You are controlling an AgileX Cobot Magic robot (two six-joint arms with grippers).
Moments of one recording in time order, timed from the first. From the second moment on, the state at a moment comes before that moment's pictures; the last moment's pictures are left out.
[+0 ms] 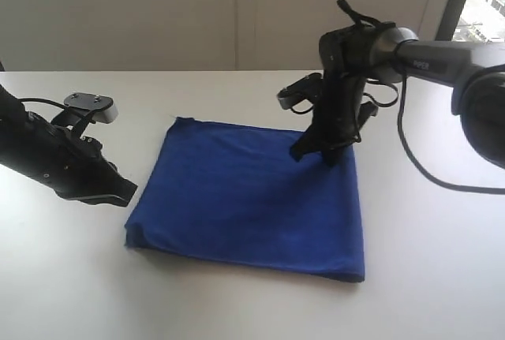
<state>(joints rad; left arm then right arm) -0.24 1.69 -0.93 -0.75 0.56 0.89 0.19 2.36 -1.89 -0.10 1.04 -0.23</state>
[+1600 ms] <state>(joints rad) -0.24 1.69 -0.93 -0.76 0.53 0.89 0.46 2.26 -1.72 0.23 1.03 -0.49</state>
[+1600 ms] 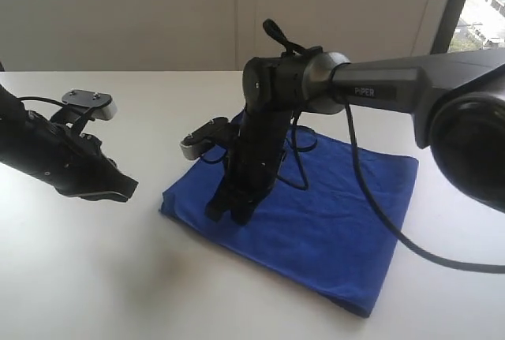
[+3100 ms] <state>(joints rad) -0.24 1.69 -0.93 -0.76 0.50 0.89 0.15 2.21 -1.62 0.02 1.16 -0.38</state>
